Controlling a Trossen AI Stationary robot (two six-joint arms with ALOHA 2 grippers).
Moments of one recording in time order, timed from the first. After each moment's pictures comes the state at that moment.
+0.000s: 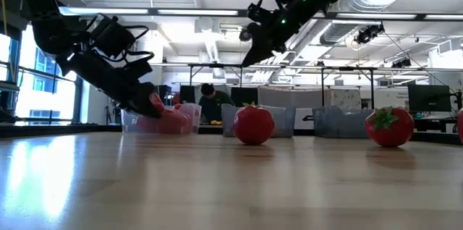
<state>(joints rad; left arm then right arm) 0.55 1.43 0.25 0.66 -0.15 -0.02 -0.33 1.64 1.18 -0.15 0.17 -0.11</state>
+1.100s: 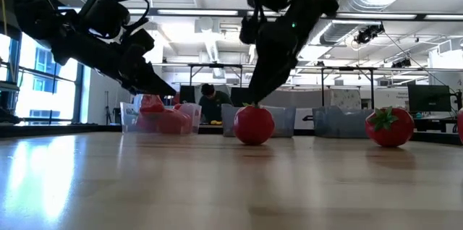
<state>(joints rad) 0.34 1.29 0.25 0.64 0.04 -0.05 -0.10 1.75 1.18 -0.42 -0.04 0.09</state>
